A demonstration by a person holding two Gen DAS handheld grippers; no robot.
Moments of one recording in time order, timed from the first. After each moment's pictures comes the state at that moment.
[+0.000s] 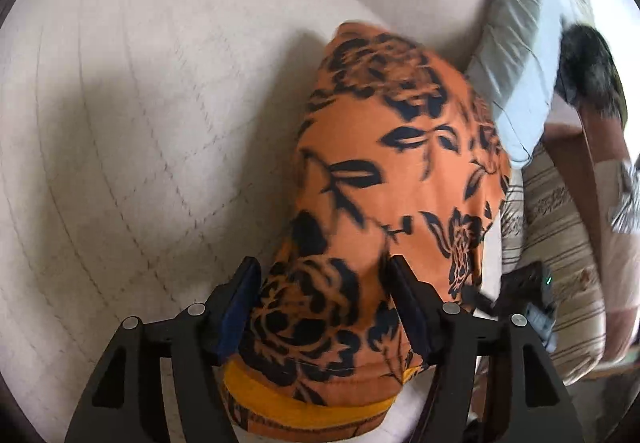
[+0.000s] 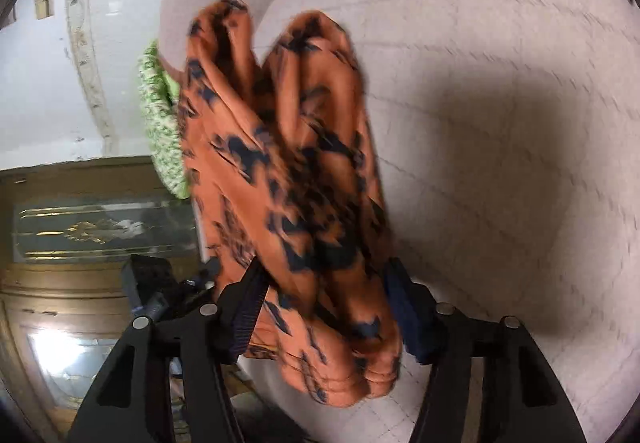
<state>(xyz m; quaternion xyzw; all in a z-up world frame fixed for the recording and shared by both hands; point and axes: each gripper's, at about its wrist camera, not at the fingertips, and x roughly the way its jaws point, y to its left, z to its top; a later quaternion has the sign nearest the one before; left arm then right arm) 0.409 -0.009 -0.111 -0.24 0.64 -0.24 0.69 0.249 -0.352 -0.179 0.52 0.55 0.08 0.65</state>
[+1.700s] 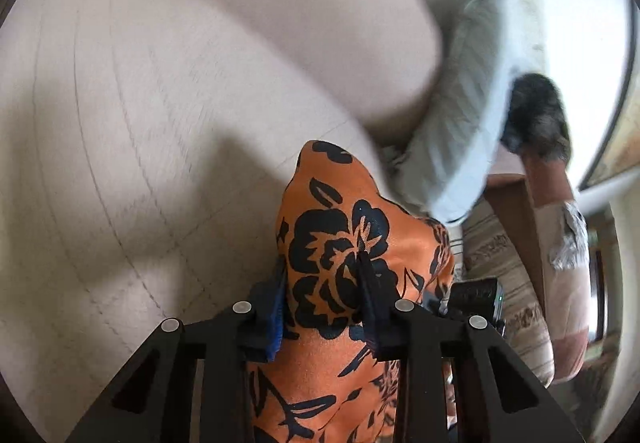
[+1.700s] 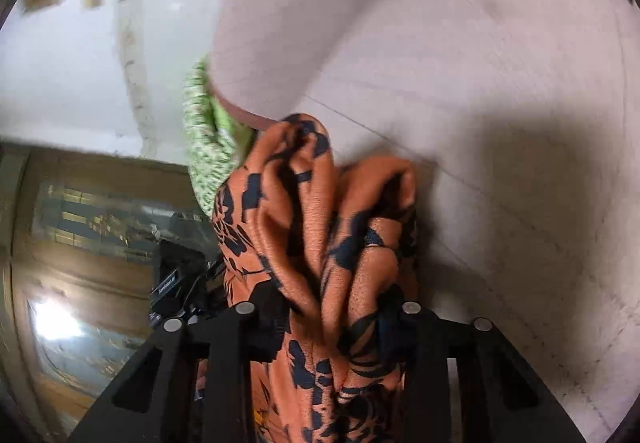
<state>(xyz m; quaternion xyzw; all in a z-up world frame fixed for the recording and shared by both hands) 0.491 0.001 -0.077 -0.31 0.54 -0.33 0.71 0.363 -0.362 -0.170 0.50 0.43 0.16 0.74</state>
